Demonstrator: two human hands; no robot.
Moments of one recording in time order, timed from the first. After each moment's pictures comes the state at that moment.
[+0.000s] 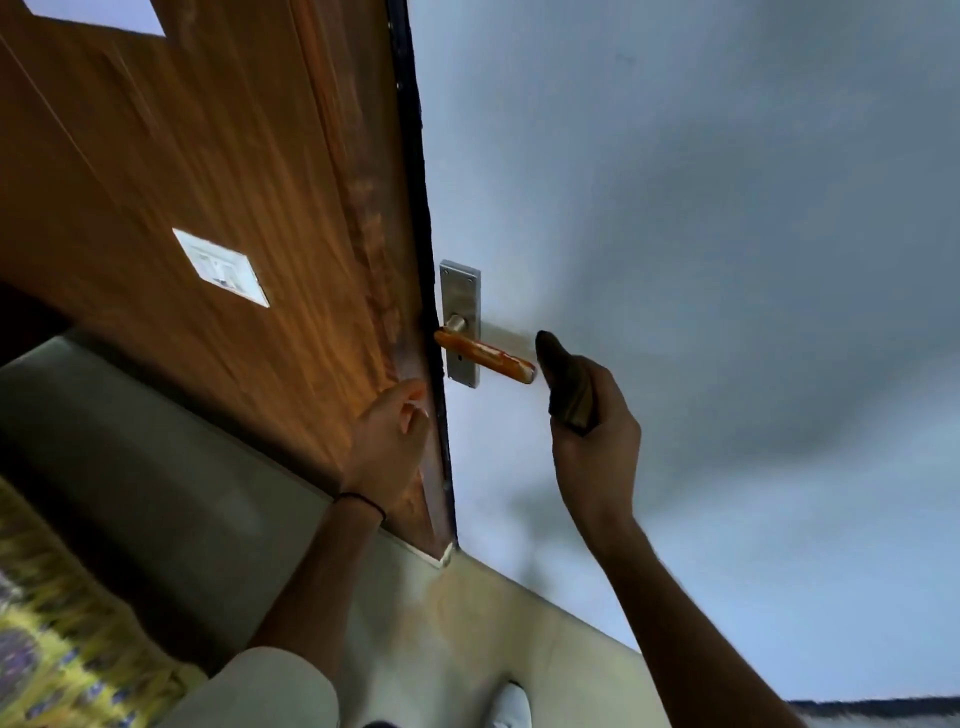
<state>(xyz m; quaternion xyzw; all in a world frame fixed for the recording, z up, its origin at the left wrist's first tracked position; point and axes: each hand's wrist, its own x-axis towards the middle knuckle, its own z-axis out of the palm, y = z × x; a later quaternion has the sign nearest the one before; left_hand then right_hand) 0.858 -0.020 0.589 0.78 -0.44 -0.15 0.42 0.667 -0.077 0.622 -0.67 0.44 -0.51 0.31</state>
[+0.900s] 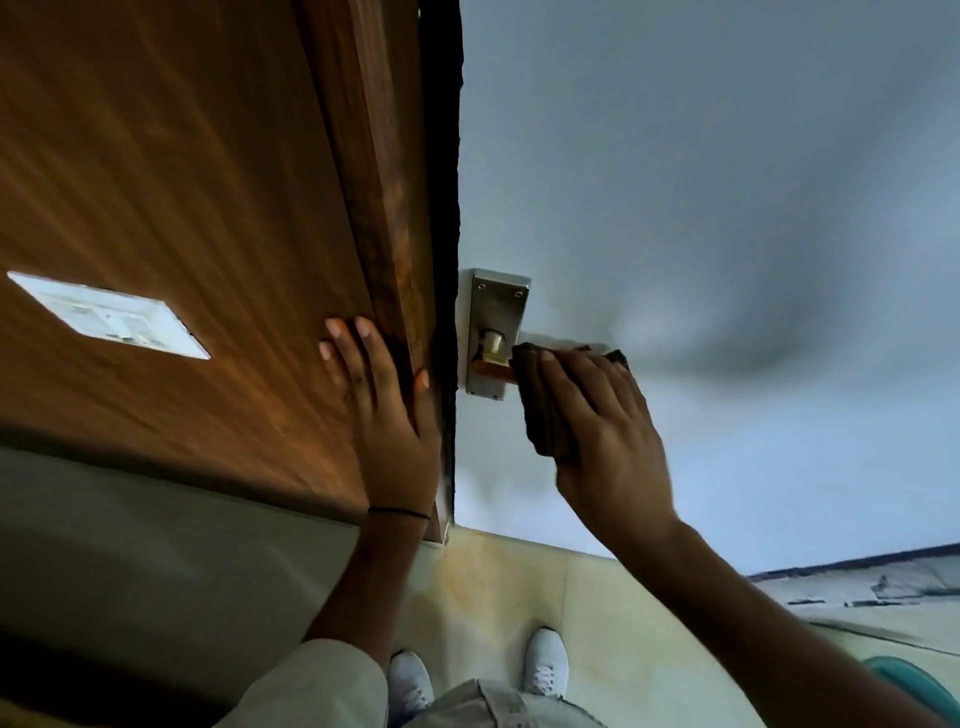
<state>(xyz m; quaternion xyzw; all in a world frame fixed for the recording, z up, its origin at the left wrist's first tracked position) 0.944 -0.096 0.550 0.70 -0.52 0.05 0.50 0.752 -0.093 0.605 -0.82 0.52 -0.25 -0.01</state>
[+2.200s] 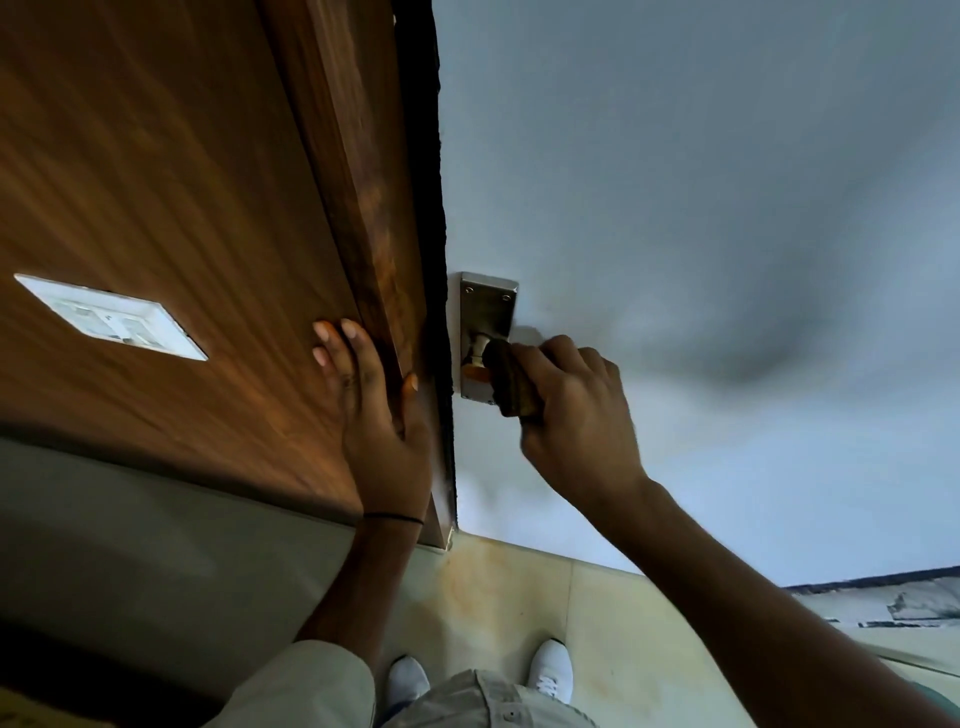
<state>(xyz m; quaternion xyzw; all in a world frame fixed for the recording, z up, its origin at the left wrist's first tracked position) 0.936 -0.094 0.557 0.69 -0.49 0.00 0.54 0.772 -0.117 0.629 -0.81 0.55 -0.21 0.05</state>
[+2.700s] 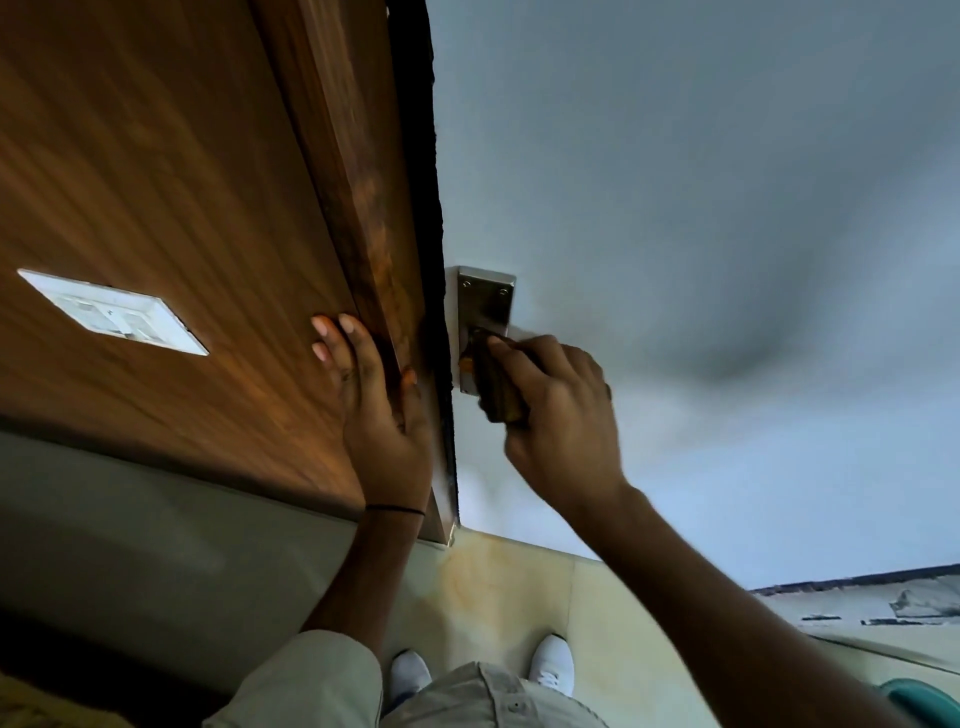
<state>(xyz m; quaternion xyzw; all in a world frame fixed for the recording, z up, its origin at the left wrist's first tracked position) 0.934 -0.095 0.555 0.68 -0.49 0.01 0.55 0.779 -0.109 0.625 -0.81 0.53 -0.24 0.05</state>
